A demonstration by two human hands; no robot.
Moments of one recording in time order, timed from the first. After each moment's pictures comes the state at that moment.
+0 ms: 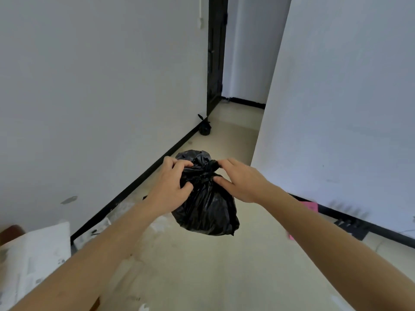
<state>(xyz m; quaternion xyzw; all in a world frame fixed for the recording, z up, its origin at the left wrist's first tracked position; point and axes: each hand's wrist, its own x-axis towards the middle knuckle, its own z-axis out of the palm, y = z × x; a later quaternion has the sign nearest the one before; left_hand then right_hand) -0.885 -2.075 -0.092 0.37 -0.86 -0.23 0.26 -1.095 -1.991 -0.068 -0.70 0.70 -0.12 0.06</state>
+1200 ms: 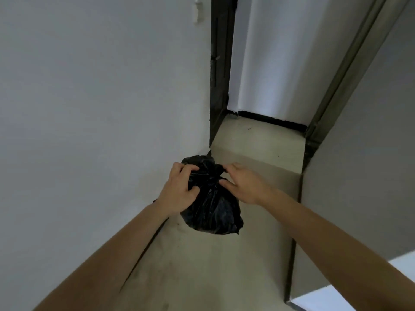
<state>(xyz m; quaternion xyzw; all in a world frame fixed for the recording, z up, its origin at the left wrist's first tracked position) -1.363 -3.076 -0.133 0.37 -0.86 -0.28 0.21 -1.567 -2.989 -0.114 -0.67 0.72 -0.13 0.14</state>
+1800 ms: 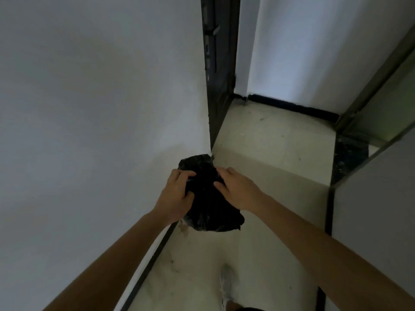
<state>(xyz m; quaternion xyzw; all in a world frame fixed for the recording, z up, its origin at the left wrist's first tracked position) -1.626 -3.462 -0.222 0.41 -0.85 -0.29 0.15 -1.823 -3.394 -0.234 -0.63 0.72 -0.16 0.23</state>
